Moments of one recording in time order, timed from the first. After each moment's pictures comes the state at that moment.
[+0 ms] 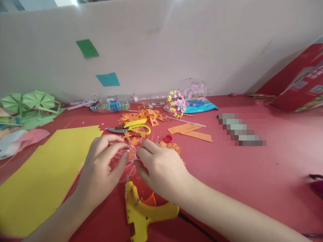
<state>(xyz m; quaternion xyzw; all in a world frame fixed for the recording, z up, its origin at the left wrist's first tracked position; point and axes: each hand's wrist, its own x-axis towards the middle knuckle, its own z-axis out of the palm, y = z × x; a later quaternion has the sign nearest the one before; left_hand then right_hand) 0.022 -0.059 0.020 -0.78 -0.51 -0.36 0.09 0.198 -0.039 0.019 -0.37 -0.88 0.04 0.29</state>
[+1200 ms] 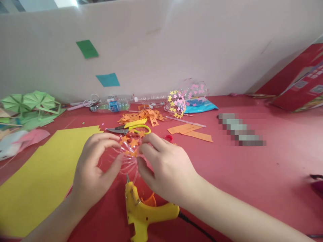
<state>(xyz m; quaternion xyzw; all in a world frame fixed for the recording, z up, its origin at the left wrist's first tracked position) 0.019 -0.061 0.026 -0.76 -0.48 -0.44 0.04 0.206 -0.044 0.035 -0.37 -0.87 0.02 0.33</state>
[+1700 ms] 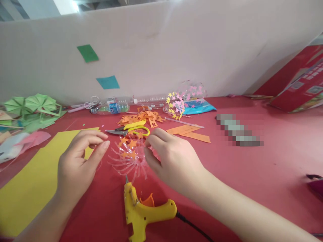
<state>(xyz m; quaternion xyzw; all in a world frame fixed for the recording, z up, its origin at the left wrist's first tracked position) 0.002 -0.053 0.033 -0.69 -0.54 -0.49 0.01 0.220 -0.034 0.044 -0.41 -0.85 0.03 0.32</state>
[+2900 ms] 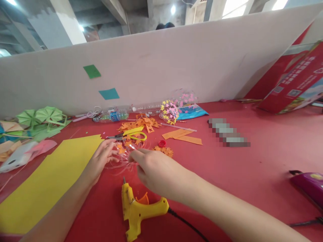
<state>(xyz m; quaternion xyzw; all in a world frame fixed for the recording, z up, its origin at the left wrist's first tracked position) -0.003 -0.026 -0.001 -0.48 -0.60 -0.51 -0.39 0.216 -0.048 0.055 -0.37 -0.89 0.21 0.19</state>
